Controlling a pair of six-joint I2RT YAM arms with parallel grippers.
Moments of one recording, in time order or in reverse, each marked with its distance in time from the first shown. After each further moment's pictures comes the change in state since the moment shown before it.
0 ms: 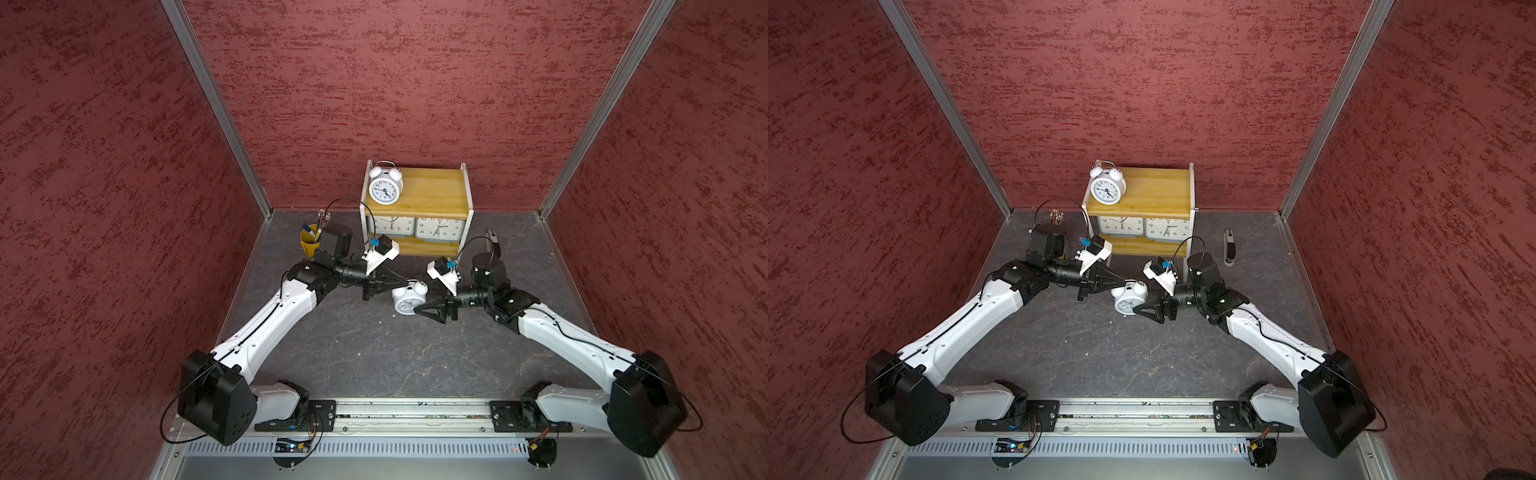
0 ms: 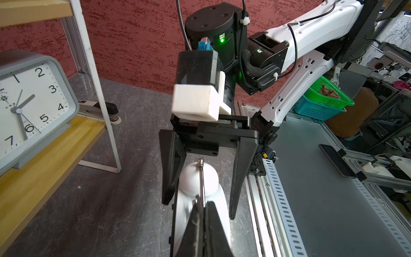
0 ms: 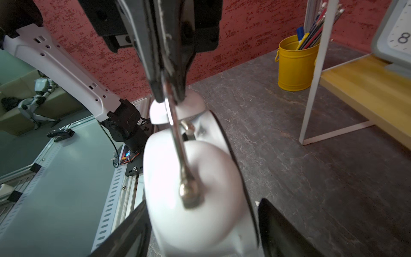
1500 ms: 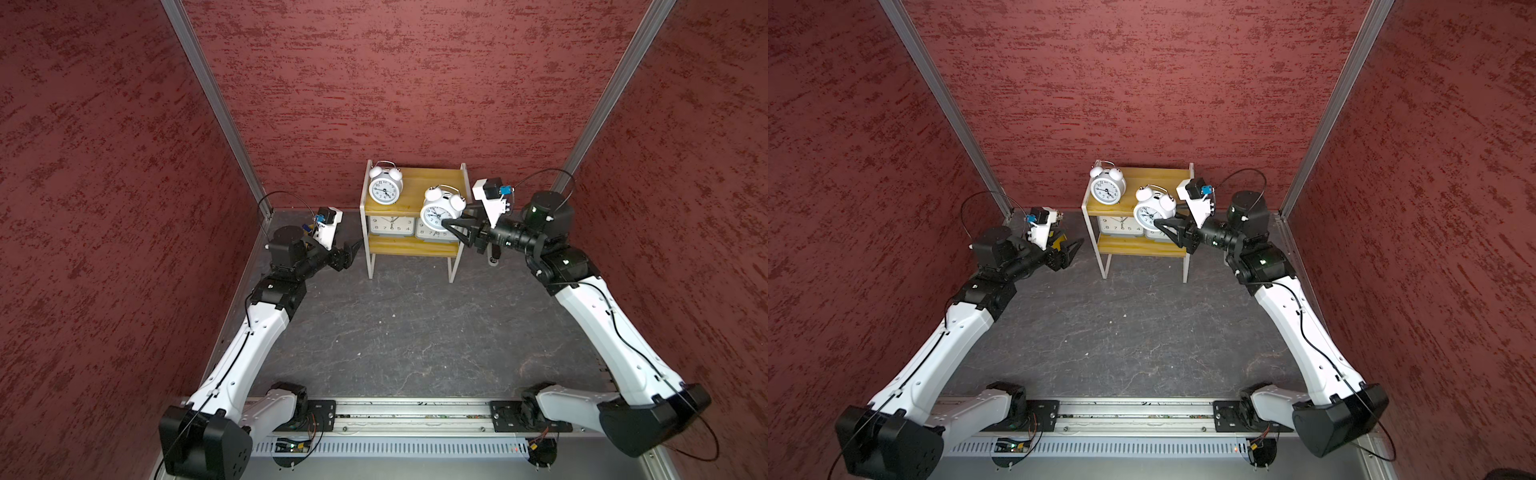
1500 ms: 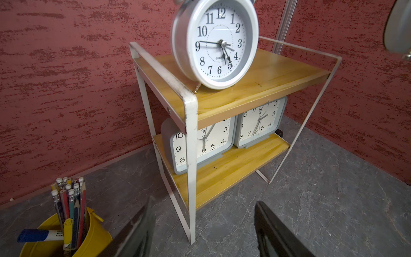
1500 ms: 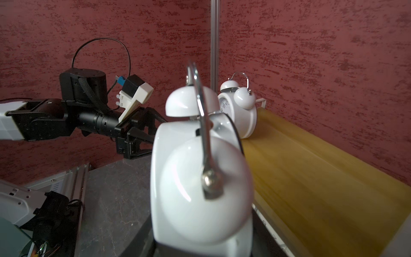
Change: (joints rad) left arm 0.257 -0.188 -0.139 0.316 -0.644 -0.280; right arm -0.216 0.039 0.652 -0.261 0.198 0.023
